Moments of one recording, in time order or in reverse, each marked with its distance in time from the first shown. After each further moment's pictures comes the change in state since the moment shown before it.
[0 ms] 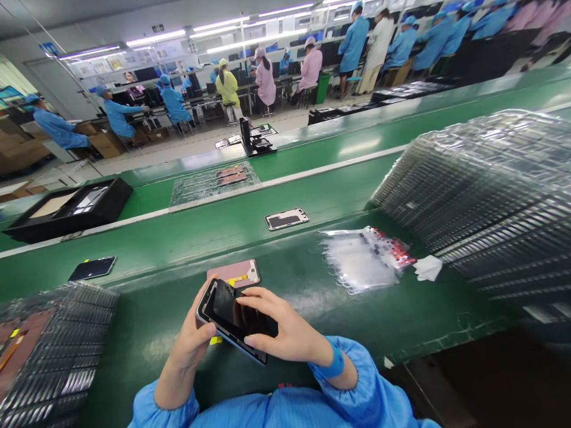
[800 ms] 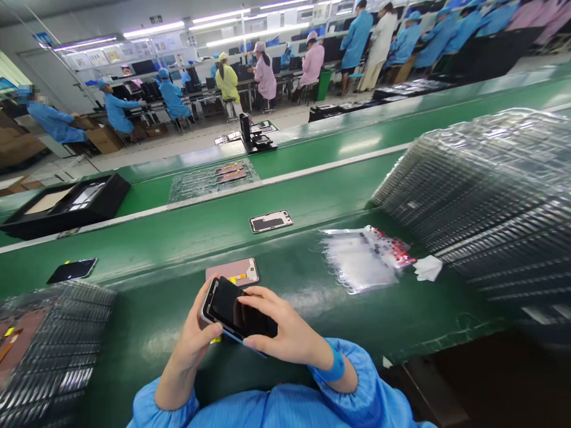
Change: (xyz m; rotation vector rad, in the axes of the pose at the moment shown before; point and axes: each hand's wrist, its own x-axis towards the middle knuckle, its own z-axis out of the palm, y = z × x) left_hand -0.001 -0.003 0.006 0.030 -0.019 0.025; right_hand -0.006 0.004 0.004 -0.052 0.035 0.014
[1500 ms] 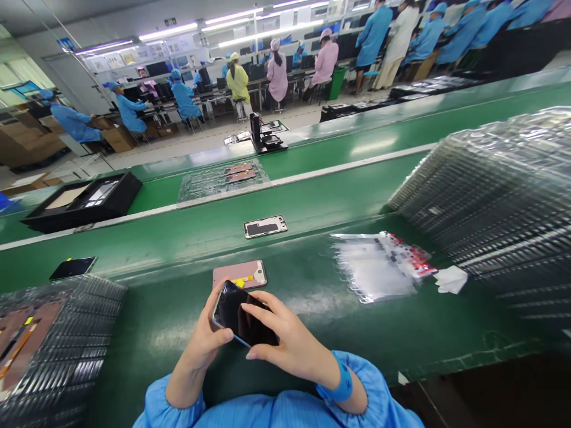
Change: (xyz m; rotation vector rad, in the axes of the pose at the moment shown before) left_hand 0.001 -0.008 0.006 -0.086 -0.007 -0.039; right_hand -0.003 0.004 0.012 -0.079 -0.039 -0.007
